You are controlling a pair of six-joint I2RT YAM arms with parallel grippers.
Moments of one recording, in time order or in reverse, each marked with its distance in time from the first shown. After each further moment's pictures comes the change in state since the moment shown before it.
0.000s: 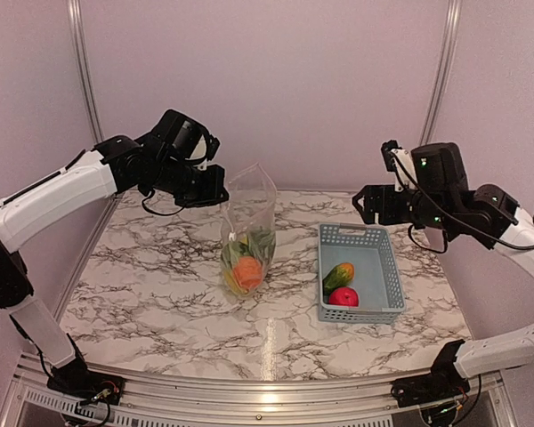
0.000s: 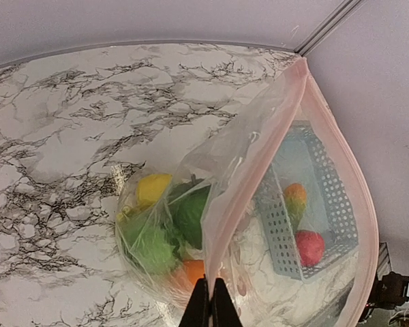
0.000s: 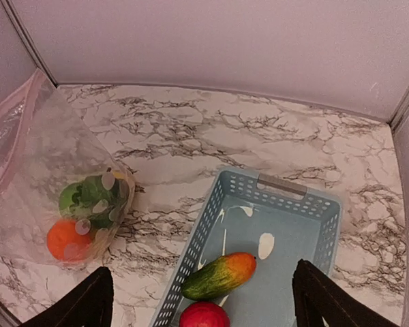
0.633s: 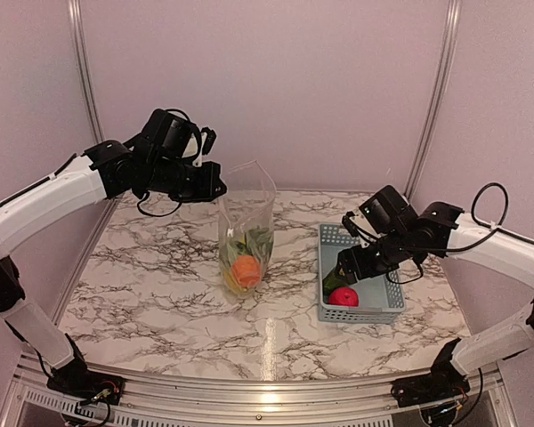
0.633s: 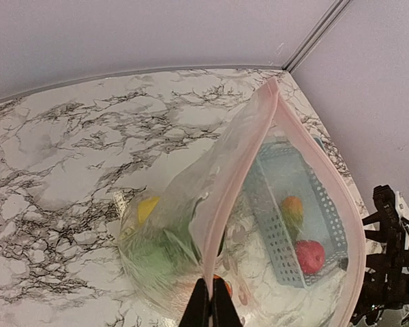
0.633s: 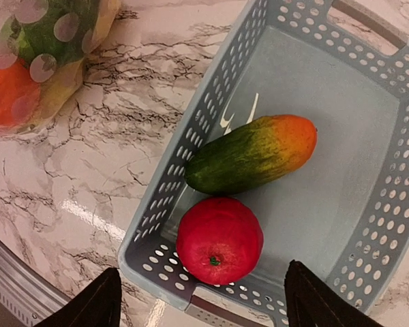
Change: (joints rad) left arm 0.000 -0.069 -0.082 0.113 -0.022 0.077; right arm -0.003 0.195 -0.188 -0.147 -0.263 0.045
